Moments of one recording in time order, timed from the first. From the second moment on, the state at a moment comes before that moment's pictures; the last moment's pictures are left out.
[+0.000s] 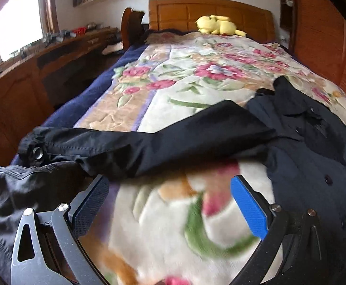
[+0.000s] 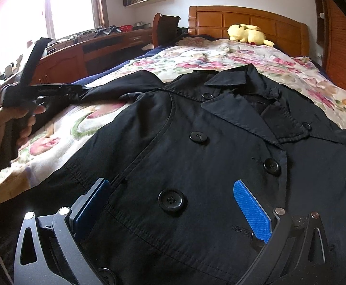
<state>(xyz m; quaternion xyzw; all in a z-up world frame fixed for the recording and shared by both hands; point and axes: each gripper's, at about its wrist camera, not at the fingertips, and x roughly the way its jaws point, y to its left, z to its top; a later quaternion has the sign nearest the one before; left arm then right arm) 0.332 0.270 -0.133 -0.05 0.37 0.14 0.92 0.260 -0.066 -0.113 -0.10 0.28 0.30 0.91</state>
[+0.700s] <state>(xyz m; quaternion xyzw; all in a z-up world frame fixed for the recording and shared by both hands) 0.382 0.338 -0.194 -0.12 0.44 0.20 0.86 0.264 -0.065 -0.118 -0.09 0.29 0.31 0.90</state>
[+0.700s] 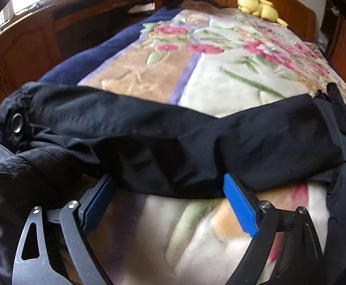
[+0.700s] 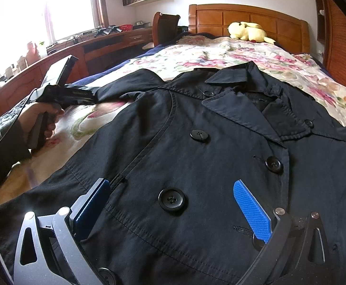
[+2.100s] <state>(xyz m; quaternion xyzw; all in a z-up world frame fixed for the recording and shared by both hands) 0.330 0.106 -0.061 0.03 0.38 0.02 0.92 0.263 -0.068 -0.118 -0.08 0.29 0.30 0.91</state>
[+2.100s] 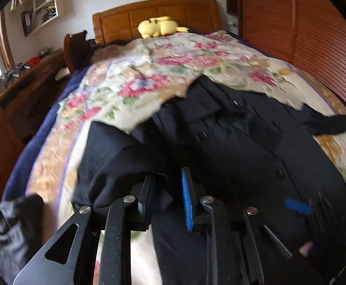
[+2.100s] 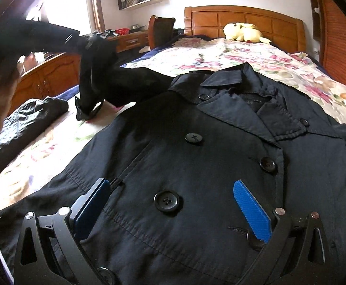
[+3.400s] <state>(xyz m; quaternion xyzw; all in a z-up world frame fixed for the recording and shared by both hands) 0.181 0.203 -0.056 -0.06 0.31 0.03 0.95 0.298 0.088 -0.035 -0.19 0.28 0.40 0.85</state>
